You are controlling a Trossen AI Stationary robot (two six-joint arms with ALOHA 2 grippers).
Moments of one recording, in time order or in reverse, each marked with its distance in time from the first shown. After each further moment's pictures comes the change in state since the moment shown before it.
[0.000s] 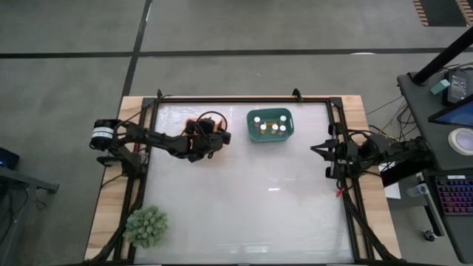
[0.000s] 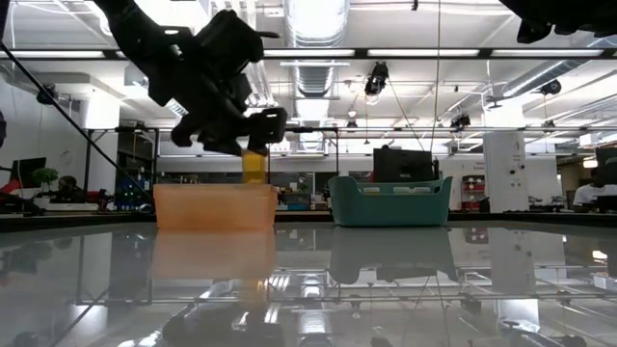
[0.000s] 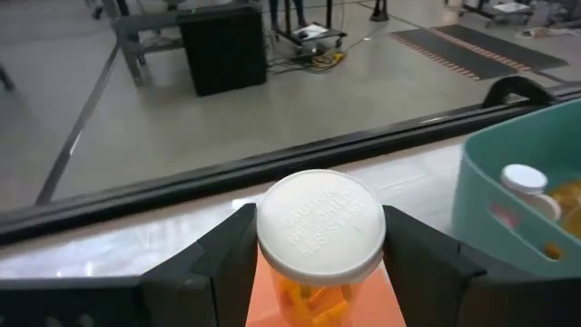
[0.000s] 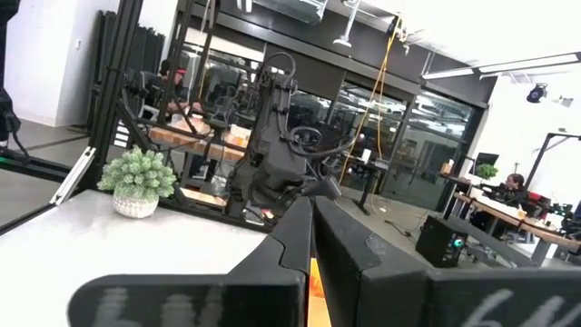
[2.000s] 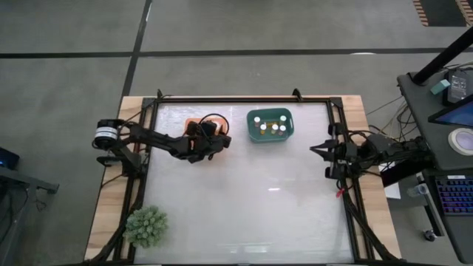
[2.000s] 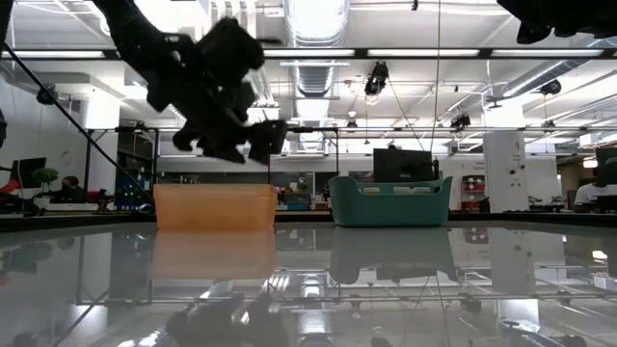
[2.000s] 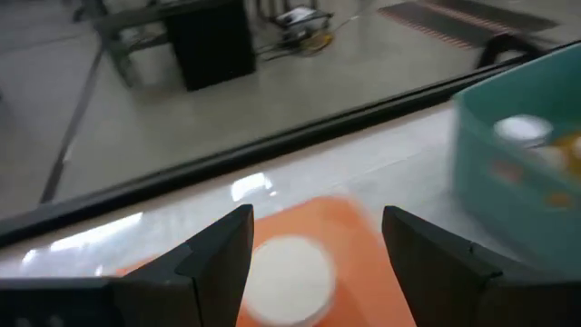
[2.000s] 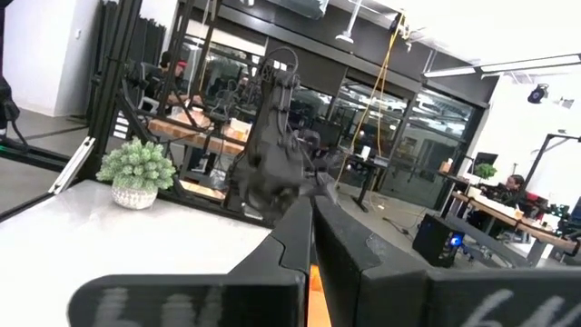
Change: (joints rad) left arm -0.002 0.035 -0.017 0.002 0.045 0.036; right arm 0.000 0.000 0.000 -0.017 0.001 -0.018
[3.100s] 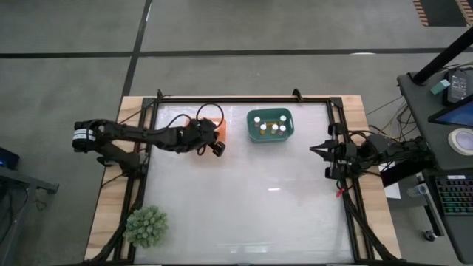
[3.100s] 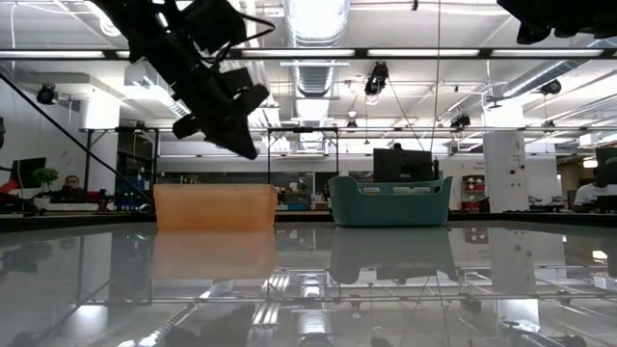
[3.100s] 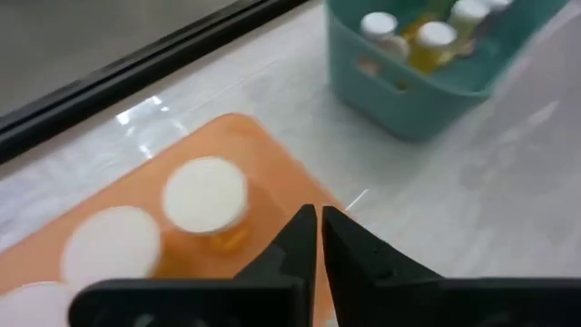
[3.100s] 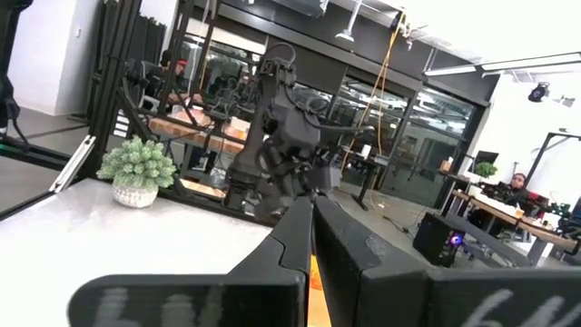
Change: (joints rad) left arm 0.046 -0.245 0.047 -0.372 0.532 0.044; right arm 0.000 0.000 0.000 -0.005 0.000 0.003
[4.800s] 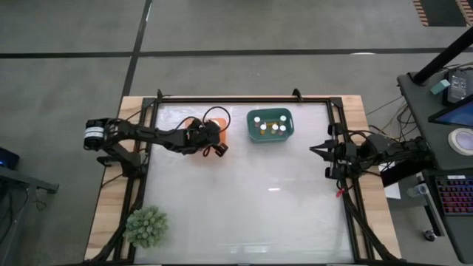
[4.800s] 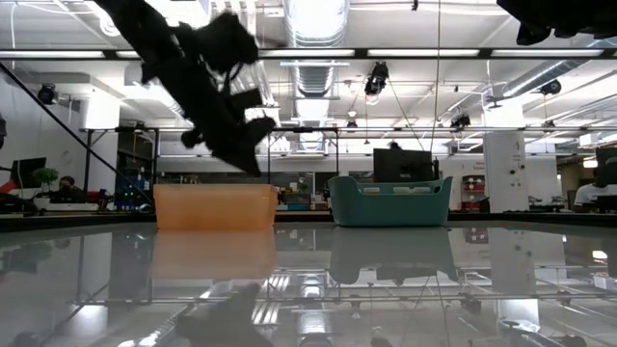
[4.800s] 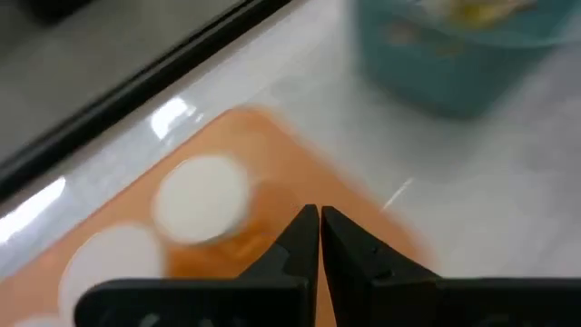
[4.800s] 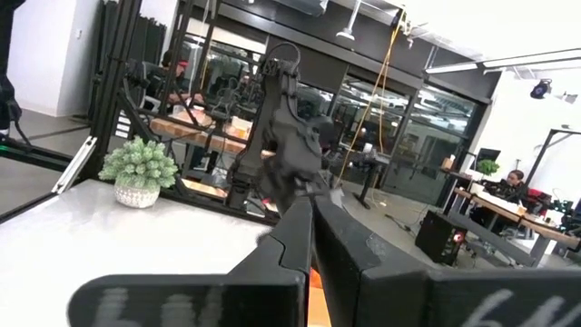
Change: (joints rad) left arm 0.015 0.128 -0.006 0.071 -0.075 0.099; right arm 0.000 0.002 0.000 -0.001 0.000 0.010
